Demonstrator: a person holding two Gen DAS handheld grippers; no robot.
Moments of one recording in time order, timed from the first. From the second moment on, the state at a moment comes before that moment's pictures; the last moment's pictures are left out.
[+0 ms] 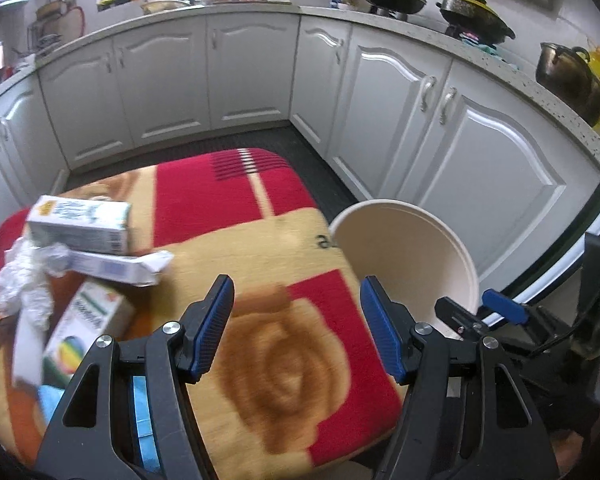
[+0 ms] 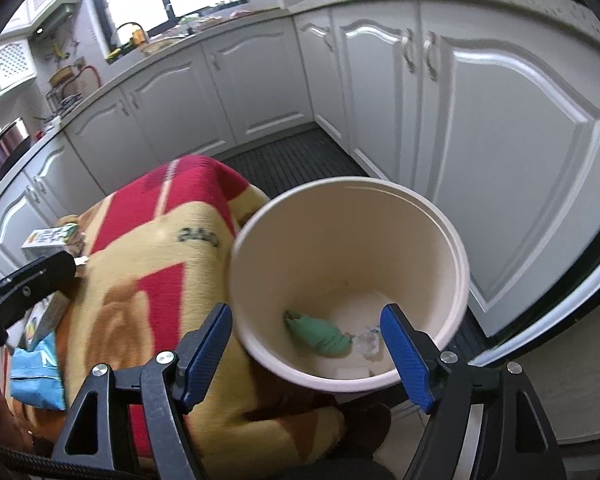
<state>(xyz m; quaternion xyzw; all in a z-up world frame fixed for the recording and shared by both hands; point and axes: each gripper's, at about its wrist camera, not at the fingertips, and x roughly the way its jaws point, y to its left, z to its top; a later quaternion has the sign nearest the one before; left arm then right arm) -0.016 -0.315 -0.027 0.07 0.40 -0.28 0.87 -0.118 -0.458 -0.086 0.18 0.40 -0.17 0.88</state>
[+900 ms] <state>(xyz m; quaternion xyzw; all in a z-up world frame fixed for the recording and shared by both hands) 0.012 -0.120 -0.026 0.05 0.41 -0.18 0.89 -0.053 -0.328 -0.062 0.13 0.41 -0.02 0.90</state>
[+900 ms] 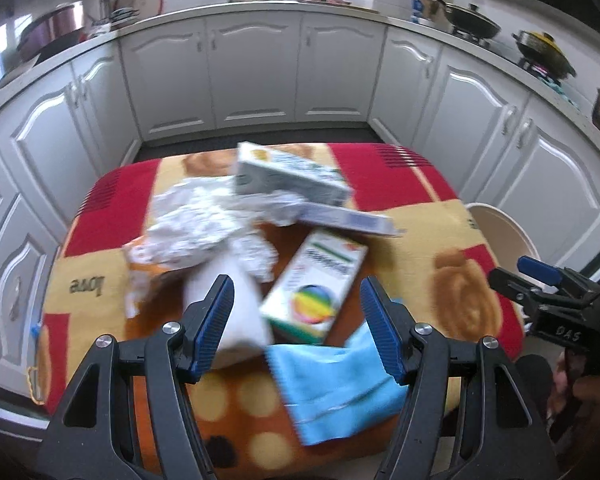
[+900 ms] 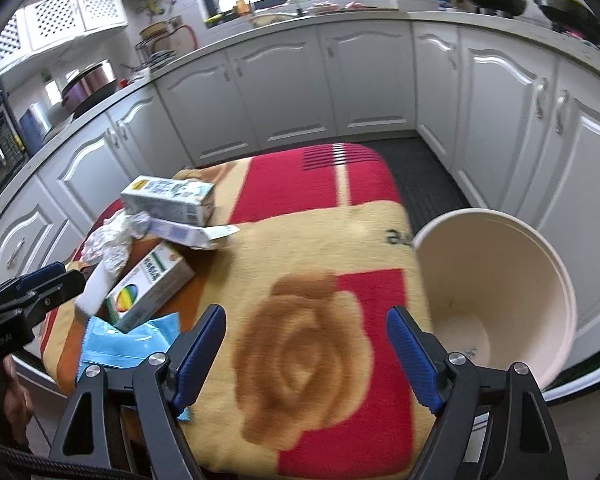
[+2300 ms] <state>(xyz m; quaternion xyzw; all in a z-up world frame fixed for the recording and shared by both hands) 0.134 -0.026 -0.023 -0.07 0.47 -0.22 0.85 0.061 -0.245 -0.059 0.11 0.42 0.10 0.90</state>
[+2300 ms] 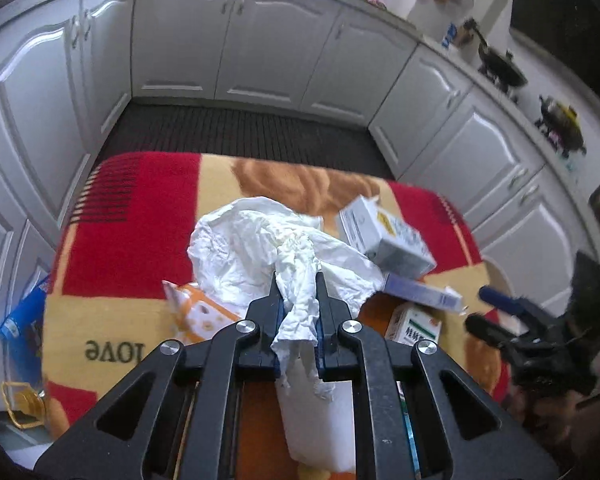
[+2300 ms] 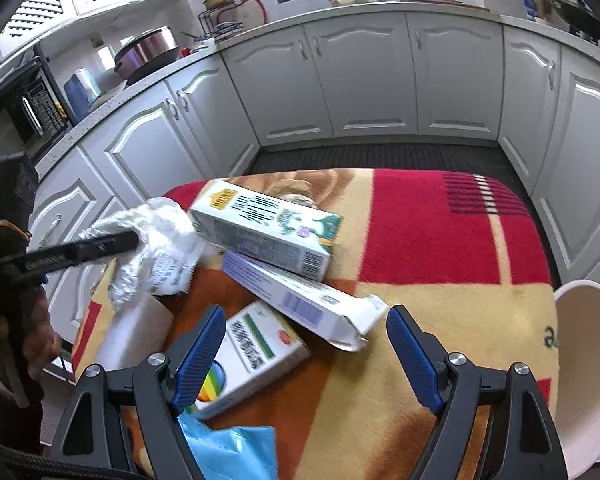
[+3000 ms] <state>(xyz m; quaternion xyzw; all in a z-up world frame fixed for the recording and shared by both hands) 0.105 0.040 -0.010 -0.09 0.43 -0.15 0.88 0.079 -0.092 -0.074 0.10 0.47 0.27 0.84</state>
